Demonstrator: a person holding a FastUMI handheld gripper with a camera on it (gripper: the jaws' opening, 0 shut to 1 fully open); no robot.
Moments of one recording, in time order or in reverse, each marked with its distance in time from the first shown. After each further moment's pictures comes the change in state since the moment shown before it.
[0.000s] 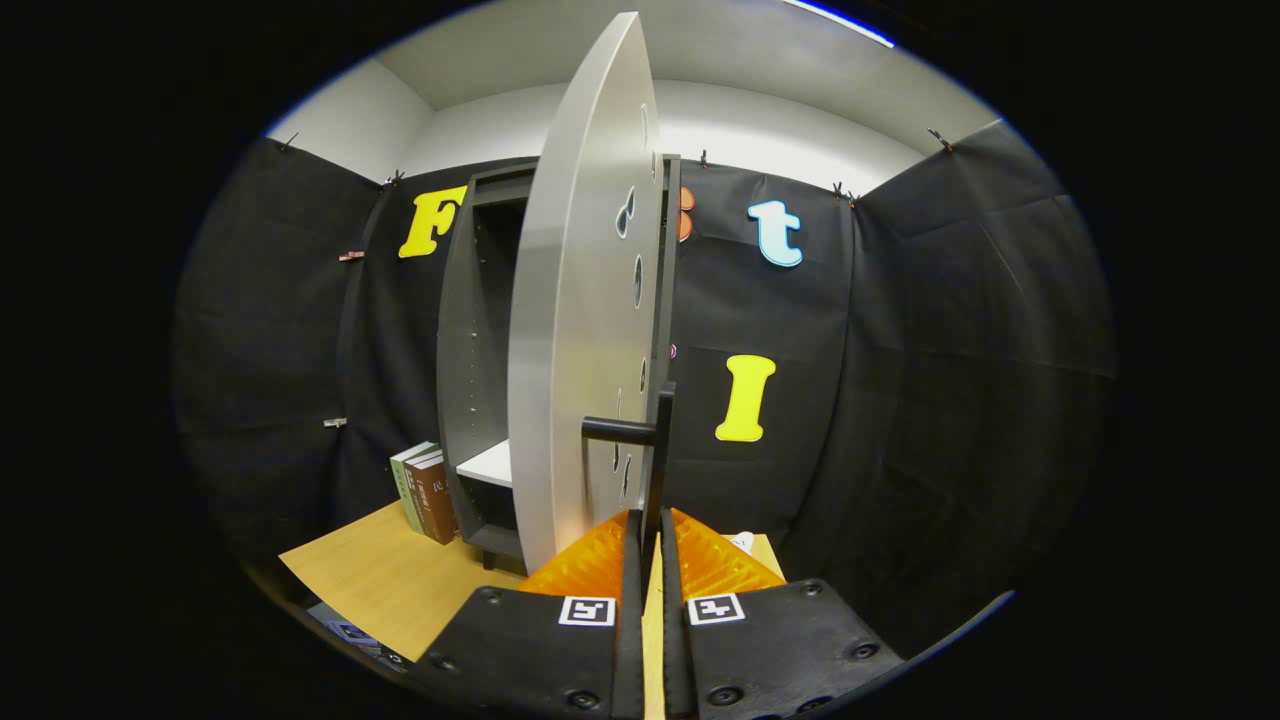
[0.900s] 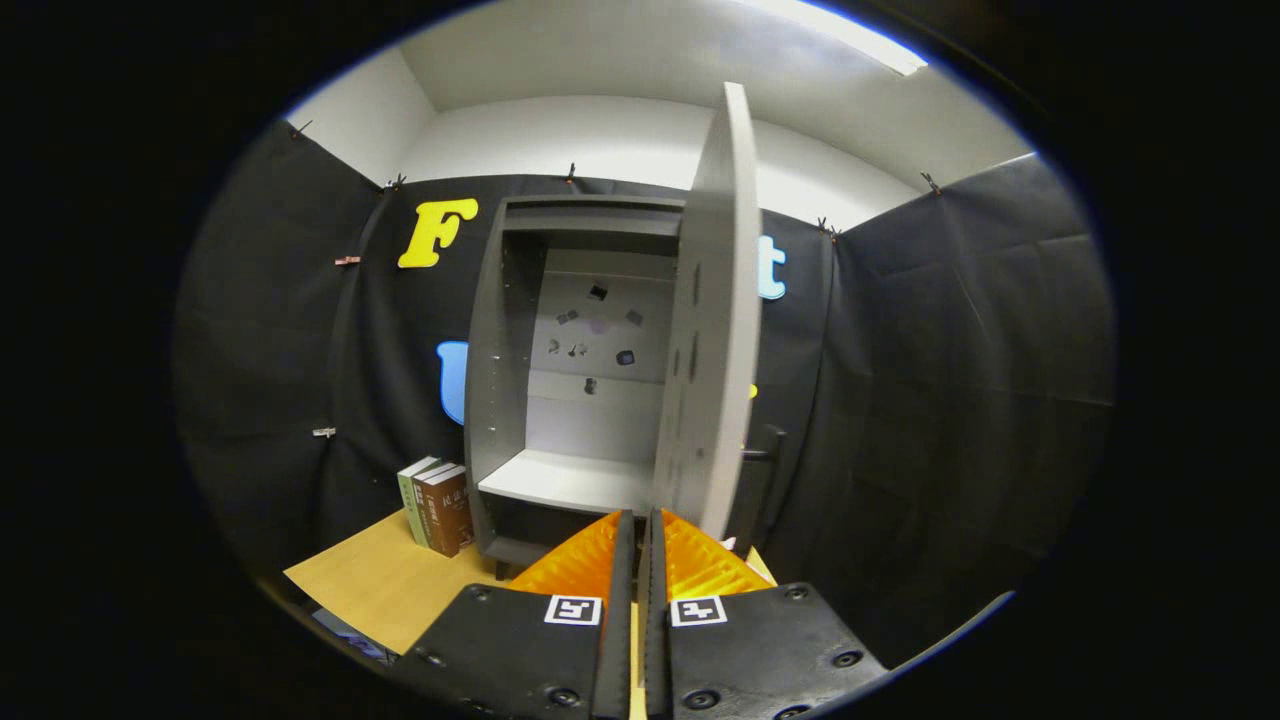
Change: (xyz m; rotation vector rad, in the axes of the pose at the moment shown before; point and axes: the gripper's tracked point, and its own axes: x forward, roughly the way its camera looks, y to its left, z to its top) arm -0.044 0.088 0.026 -0.026 -0.031 -0.105
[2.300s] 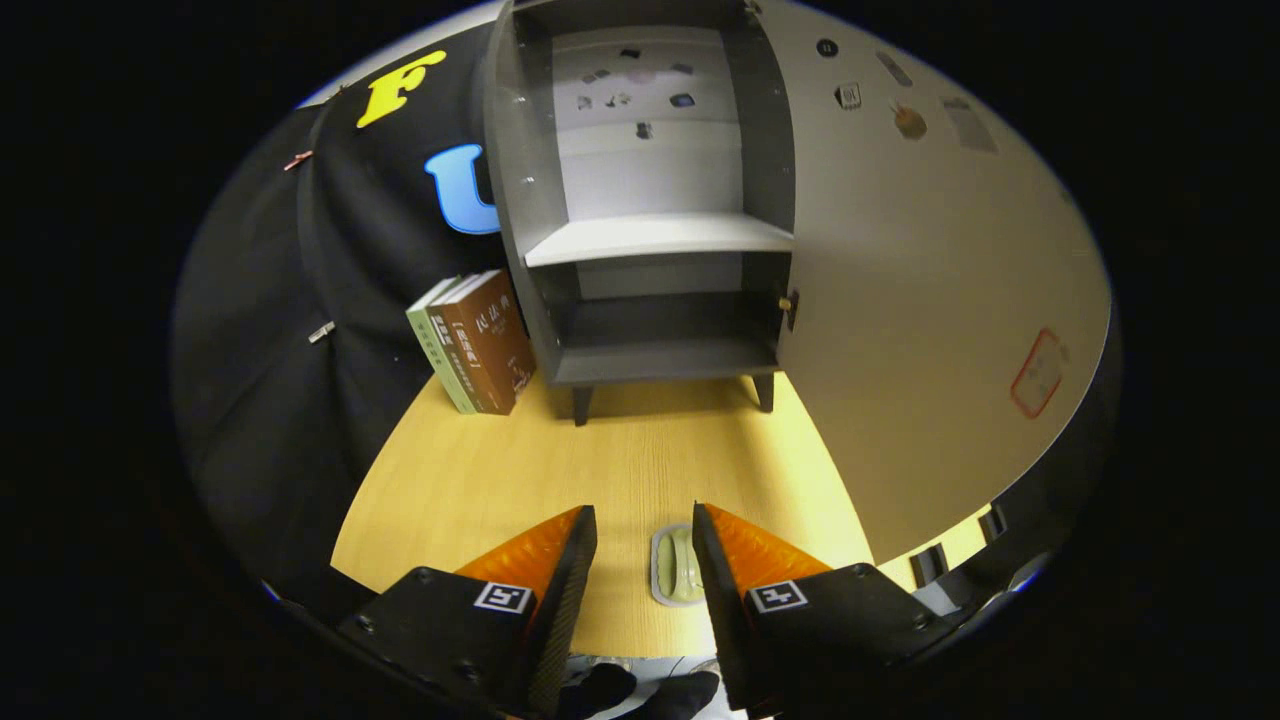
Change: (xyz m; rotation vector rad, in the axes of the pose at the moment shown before) arm 0.060 0.170 -0.286 0.185 0.658 0.008
